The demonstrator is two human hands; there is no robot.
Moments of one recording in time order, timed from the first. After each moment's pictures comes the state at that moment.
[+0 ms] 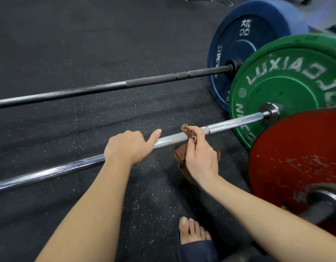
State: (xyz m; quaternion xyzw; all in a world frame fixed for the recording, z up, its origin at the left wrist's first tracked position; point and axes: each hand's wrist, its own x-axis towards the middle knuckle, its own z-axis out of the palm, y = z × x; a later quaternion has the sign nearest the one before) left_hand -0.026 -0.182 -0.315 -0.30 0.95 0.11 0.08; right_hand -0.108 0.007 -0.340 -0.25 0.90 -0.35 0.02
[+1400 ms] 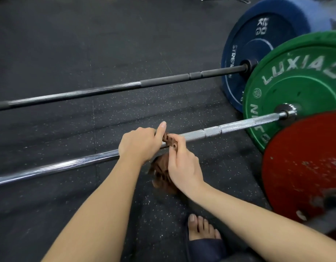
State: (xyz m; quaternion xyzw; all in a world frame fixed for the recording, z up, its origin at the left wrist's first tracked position) left_hand -0.023 -0.177 -0.313 -0.31 0.94 0.12 0.00; right_hand -0.058 -0.030 -0.335 -0.33 0.86 -0.37 0.11
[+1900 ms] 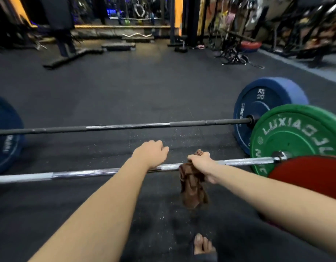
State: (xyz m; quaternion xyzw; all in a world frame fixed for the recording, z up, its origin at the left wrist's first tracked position) left_hand 0.050 -0.178 -0.199 -0.35 0.92 0.19 0.03; right_hand -0.076 -0.032 -0.217 -0.13 0.84 -0.40 0.35
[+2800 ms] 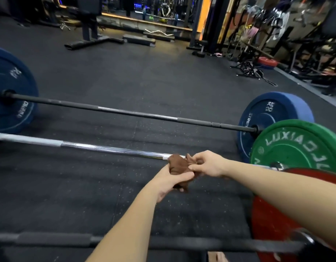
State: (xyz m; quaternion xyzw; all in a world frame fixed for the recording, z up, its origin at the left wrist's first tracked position) left_hand 0.089 -0.062 -0.267 -0.28 0.55 0.78 -0.12; right_hand -0.097 0.008 -0.204 -0.51 0.78 -0.14 0.33
